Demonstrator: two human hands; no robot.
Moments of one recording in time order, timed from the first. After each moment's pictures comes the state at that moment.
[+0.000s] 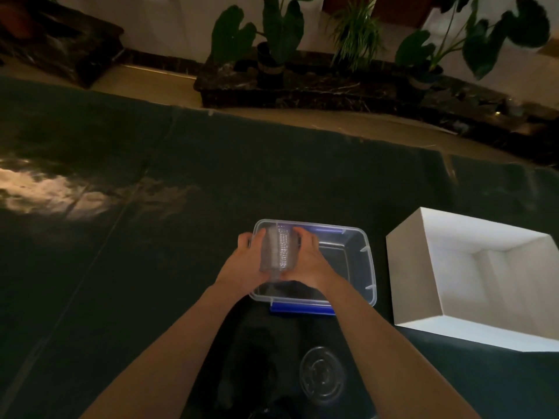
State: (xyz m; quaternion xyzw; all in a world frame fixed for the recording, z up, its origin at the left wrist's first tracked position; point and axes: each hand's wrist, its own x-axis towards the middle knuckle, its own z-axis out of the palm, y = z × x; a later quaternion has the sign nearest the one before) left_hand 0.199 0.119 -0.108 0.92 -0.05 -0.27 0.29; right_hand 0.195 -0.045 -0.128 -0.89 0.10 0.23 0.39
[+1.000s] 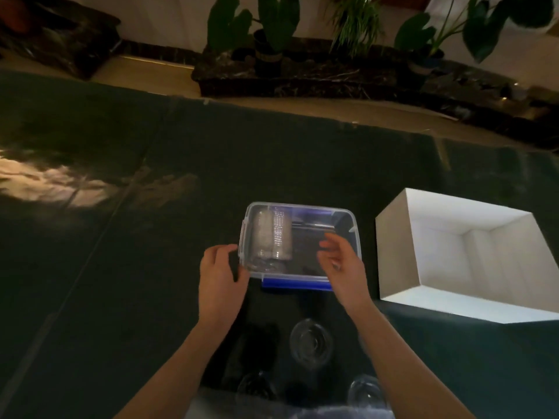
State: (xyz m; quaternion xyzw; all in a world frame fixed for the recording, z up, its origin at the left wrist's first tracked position) left_hand 0.100 0.129 -0.091 0.91 0.10 -0.01 0.40; right_hand 0.097 -0.102 -0.100 -0.85 0.14 0.00 0.50
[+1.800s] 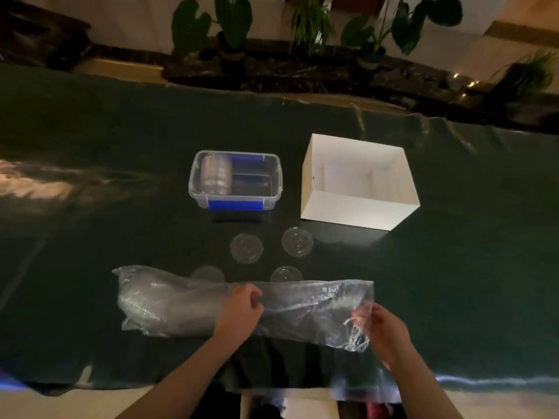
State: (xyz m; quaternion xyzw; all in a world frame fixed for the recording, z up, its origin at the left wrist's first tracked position) left_hand -0.169 0.007 -0.067 0.89 0.02 -0.24 0.38; right_hand -0.243 -0.273 -0.063 -0.56 0.52 0.07 0.64
